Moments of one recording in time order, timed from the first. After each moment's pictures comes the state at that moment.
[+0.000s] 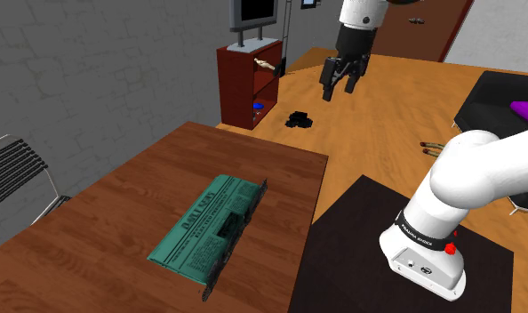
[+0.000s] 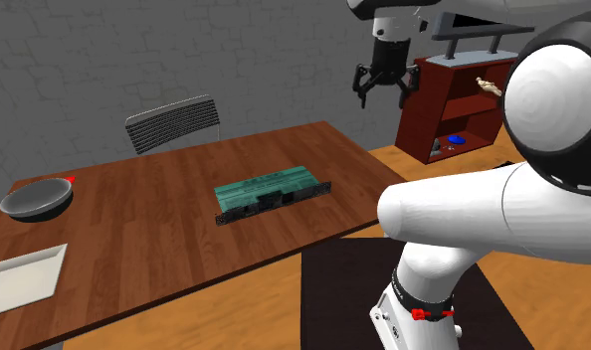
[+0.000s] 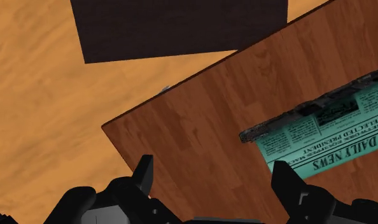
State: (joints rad) arm -0.01 -0.82 0.14 -2.45 0.06 1.70 0.21
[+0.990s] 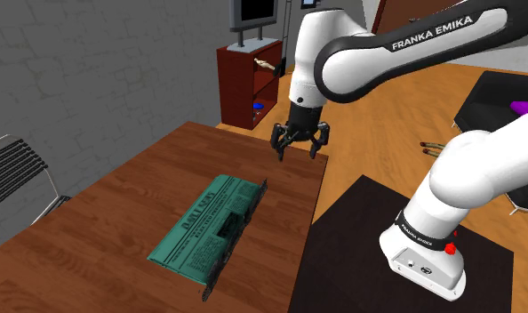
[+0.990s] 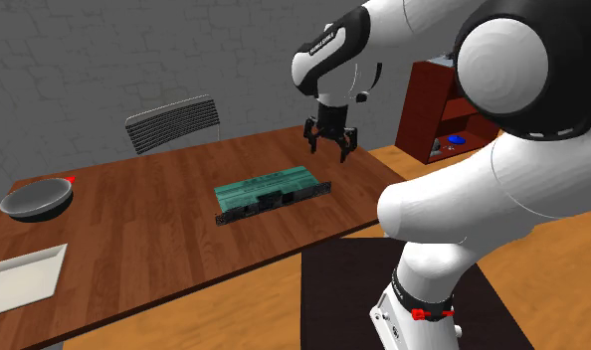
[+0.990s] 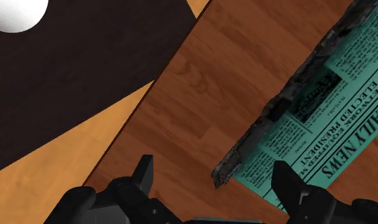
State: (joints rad) arm -0.03 -0.60 0.48 -2.64 0.33 2.09 0.78
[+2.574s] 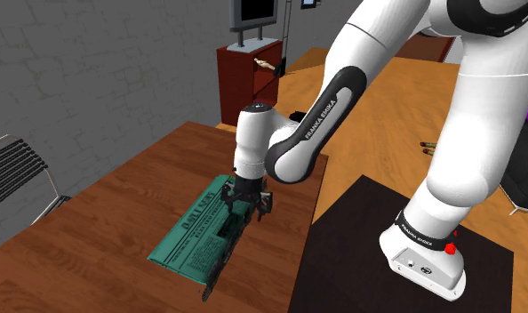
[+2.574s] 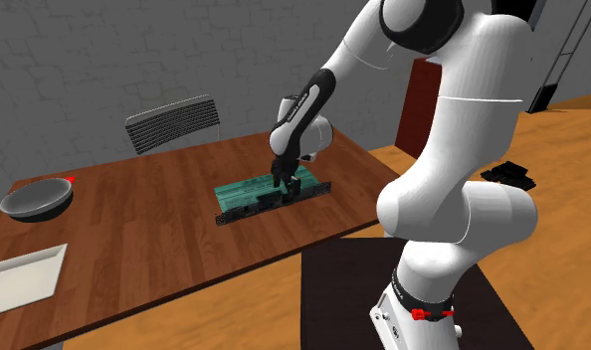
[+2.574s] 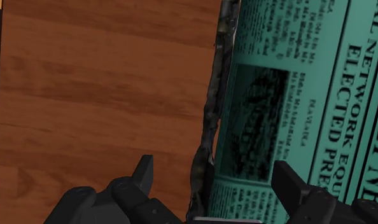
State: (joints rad) arm -0.08 0.26 0.69 -2.46 -0.10 2.72 1.71
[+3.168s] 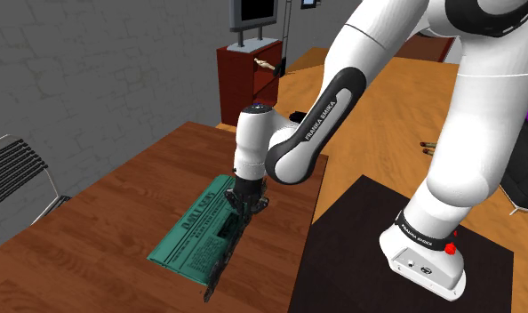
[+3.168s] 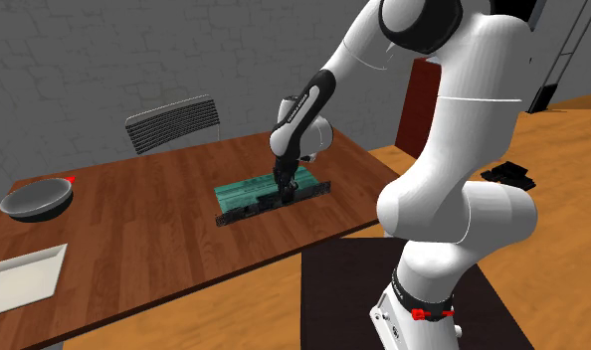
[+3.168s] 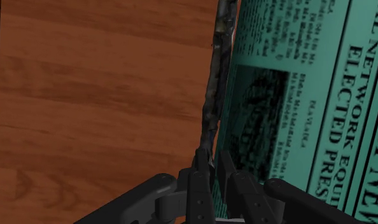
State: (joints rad) arm -0.08 0.26 0.68 -2.46 -0.11 2.72 1.72
